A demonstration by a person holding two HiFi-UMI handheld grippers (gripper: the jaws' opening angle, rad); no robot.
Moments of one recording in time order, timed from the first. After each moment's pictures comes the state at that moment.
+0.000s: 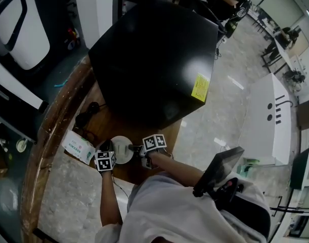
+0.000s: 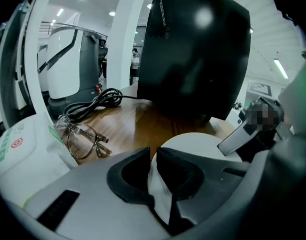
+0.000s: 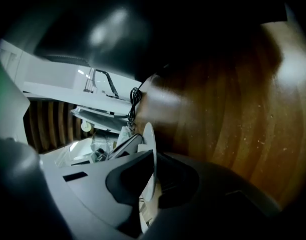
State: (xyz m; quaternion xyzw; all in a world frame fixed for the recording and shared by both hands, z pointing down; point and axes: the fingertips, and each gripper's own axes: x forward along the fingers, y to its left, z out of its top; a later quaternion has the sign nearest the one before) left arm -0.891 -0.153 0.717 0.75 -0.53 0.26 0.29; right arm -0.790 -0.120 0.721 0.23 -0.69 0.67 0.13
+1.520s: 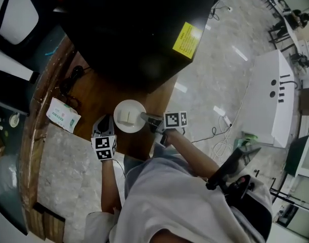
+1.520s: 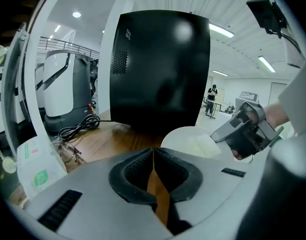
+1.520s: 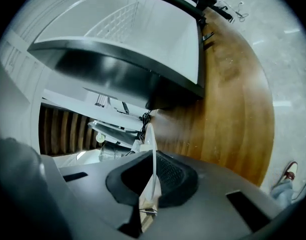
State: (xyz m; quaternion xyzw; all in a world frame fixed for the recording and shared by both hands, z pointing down) left arm -0.728 -0.107 0.696 0.79 -0.53 0.21 0.21; right arm -0.586 -0.101 0.712 0.27 -0.73 0.63 0.03
